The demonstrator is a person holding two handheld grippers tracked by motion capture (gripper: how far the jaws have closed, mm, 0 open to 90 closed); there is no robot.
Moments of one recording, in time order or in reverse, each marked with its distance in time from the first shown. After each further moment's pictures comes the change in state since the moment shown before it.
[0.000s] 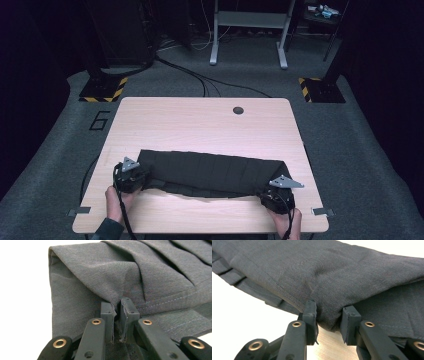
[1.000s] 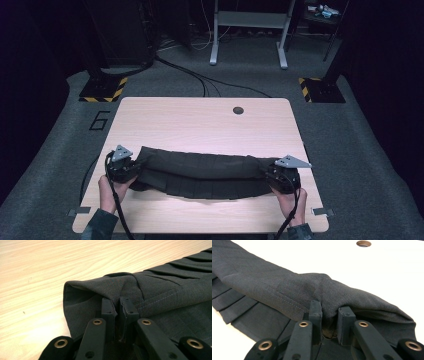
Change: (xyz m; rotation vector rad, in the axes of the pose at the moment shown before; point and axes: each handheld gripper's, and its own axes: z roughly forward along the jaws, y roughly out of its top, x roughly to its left) left arm 0.009 0.043 -0.029 -0.069 -0.043 0.040; right arm -0.016 0.060 -0.014 -0.089 -0.009 -0.055
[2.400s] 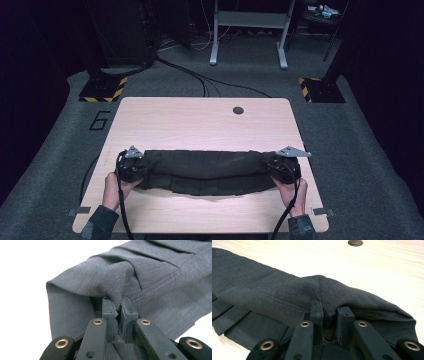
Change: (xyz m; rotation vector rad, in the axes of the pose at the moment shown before) left arm -0.003 0.007 0.023 0.159 -0.087 0.077; right arm -0.019 0.017 0.014 0.029 -0.030 0.016
